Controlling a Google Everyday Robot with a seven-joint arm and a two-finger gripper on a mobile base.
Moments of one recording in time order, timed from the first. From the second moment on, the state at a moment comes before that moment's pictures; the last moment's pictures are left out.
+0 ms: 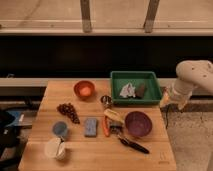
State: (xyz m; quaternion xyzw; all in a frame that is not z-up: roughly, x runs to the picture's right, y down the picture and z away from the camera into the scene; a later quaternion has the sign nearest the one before) arm 0.367 0.094 0.754 -0.21 0.25 0.73 0.61
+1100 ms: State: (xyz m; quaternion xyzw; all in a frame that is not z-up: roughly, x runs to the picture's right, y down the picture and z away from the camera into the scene) arm 0.312 0.043 0.778 -0.22 0.15 0.68 0.68
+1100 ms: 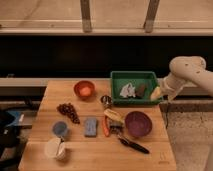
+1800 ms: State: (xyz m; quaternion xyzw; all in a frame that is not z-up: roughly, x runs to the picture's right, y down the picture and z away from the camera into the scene) arm 0.227 0.002 0.785 -0.21 0.08 0.57 0.79
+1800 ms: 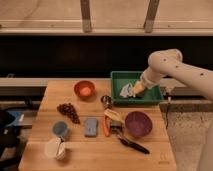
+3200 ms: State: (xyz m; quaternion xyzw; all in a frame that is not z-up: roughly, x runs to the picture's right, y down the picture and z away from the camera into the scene) arm 0.192 -0.018 0.852 -0.24 -0.01 0.58 0.78
